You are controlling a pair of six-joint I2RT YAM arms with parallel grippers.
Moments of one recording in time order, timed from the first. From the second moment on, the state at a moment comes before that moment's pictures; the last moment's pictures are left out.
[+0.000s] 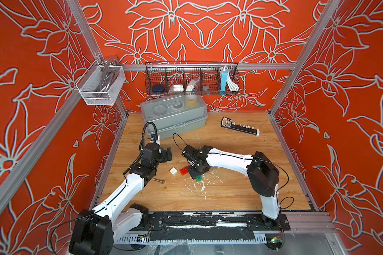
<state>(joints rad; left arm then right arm) -0.25 1.04 0.58 -0.10 -0.18 -0.24 1.01 2.00 1.51 -0.90 0.01 0.43</state>
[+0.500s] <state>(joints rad) -0.25 1.04 0.58 -0.10 -0.18 -0.24 1.02 2.04 1.54 -0.97 0.06 0.39</state>
